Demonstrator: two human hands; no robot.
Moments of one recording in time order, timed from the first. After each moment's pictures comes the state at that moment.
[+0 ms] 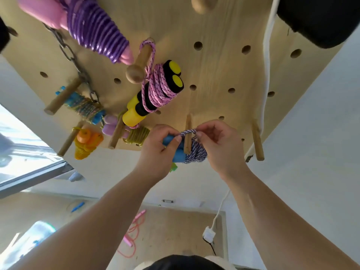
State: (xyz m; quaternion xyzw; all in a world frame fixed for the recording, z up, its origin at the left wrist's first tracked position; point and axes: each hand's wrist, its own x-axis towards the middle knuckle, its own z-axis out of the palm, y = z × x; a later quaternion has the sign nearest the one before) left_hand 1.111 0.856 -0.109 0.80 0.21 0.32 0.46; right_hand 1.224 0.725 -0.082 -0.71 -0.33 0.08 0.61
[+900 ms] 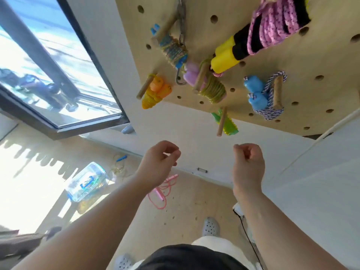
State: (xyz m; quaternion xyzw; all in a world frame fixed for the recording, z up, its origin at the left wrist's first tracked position) left_hand 0.913 0.874 -0.178 0.71 0.45 0.14 0.52; right_hand 1.087 0.736 -0.199 -0.78 -0.11 0.14 0.59
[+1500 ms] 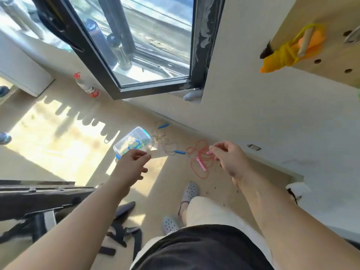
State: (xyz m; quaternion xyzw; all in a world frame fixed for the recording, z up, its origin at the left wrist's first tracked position) left_hand 0.522 1.039 -0.269 0.51 0.64 0.09 0.57; right_hand 0.785 0.921 -0.270 -0.78 -0.17 0.45 0.40
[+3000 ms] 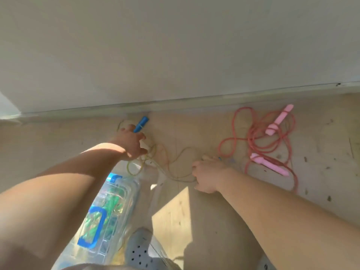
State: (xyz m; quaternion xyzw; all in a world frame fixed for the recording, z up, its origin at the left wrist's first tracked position) left_hand 0.676 1.465 -1.001 0.88 0.23 -0.41 0.07; right_hand 0.755 1.204 -1.029 -0.73 -0.48 0.47 -0.14
